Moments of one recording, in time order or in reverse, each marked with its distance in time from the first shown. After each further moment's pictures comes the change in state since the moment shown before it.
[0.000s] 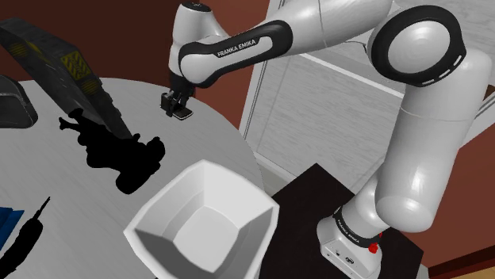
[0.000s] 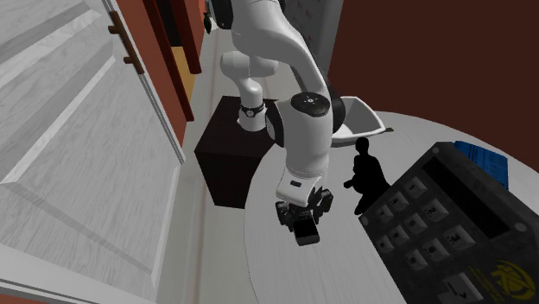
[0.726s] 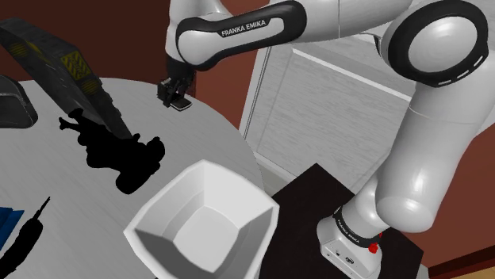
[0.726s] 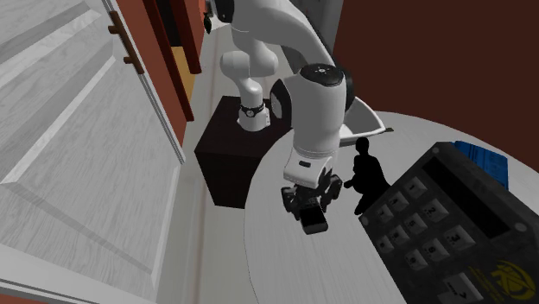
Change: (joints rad) arm 0.009 -0.066 0.015 0.035 0.016 -0.100 0.011
